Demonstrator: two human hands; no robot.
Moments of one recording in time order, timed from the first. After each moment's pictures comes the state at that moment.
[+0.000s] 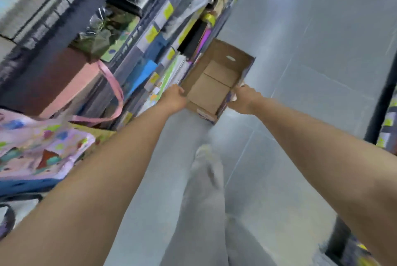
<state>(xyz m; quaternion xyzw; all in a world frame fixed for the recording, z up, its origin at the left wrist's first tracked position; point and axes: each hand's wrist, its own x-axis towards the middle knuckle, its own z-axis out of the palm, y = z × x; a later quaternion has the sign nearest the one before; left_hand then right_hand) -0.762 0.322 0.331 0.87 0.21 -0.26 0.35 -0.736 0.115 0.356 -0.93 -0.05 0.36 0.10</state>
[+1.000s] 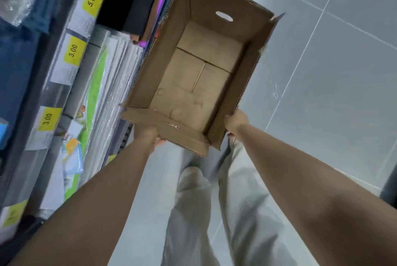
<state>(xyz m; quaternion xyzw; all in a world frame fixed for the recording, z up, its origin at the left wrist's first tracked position) -0.610 0.303 -0.058 0.57 0.55 -0.32 0.52 -0.572 0.085 -0.037 -0.76 0.36 0.43 0.33</state>
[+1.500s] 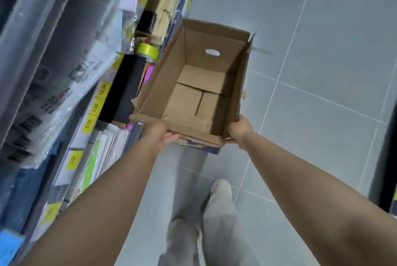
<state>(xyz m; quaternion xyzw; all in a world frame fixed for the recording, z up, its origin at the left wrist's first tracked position) -0.371 0.191 0.059 0.53 0.52 -0.29 0.61 -0.376 -0.016 0.057 -0.70 0.42 0.34 0.46</state>
